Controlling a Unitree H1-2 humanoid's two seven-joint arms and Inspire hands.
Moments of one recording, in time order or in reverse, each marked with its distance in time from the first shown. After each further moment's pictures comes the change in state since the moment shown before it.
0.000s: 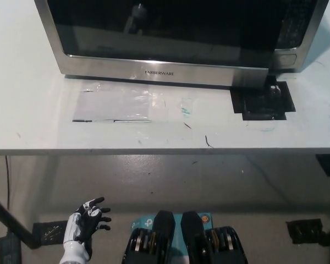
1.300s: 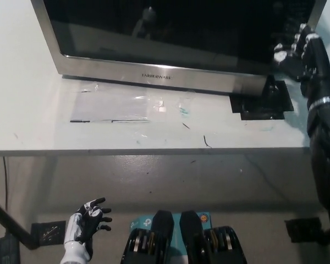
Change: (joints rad) left_arm 0.000 0.000 -0.007 0.001 0.000 -0.001 0.000; right_arm -0.080 0.087 0.122 0.253 -0.084 -0.196 0.068
